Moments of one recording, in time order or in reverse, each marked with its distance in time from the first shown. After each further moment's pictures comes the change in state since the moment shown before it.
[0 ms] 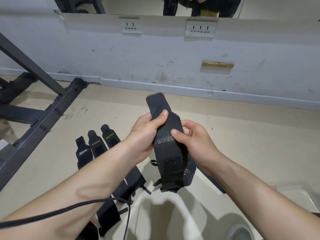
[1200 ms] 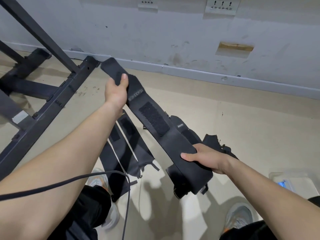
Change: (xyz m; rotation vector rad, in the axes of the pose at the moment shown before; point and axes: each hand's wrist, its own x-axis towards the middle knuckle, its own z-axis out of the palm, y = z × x) left_hand 0.063 -0.006 -0.143 0.222 0.650 0.174; right_hand -0.025 0.091 -0.038 -0.417 -0.286 0.587
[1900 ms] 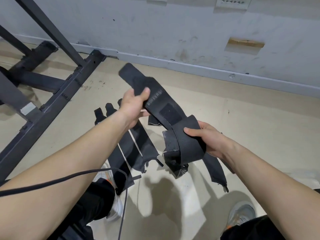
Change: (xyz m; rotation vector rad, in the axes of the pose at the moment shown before) left_hand -0.055 -0.014 0.002 -0.127 -0.327 -0.146; right_hand 0.017 -0.036 0.004 0.329 0.048 -0.228
